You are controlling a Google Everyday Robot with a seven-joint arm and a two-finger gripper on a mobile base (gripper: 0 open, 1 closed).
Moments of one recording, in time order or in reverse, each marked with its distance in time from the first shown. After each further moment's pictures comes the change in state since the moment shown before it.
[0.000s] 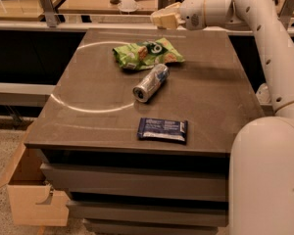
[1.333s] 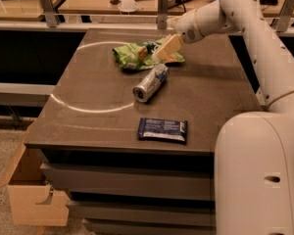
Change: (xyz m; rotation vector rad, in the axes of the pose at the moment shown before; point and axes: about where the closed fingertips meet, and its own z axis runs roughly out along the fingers) arm 0.078 -0.002 0.012 -0.024 0.288 -0.031
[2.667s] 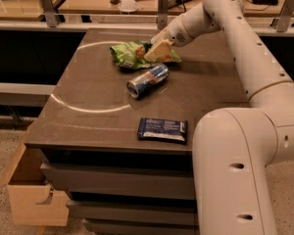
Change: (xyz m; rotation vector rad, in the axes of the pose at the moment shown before) arm 0.020 0.001 0.037 -0.046 0.143 0.009
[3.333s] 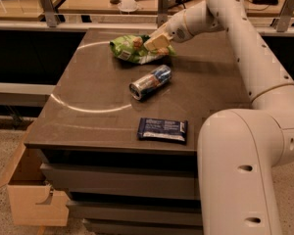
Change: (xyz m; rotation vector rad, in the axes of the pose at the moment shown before) arm -0.021 -0.012 -0.008 0.050 -0.111 0.018
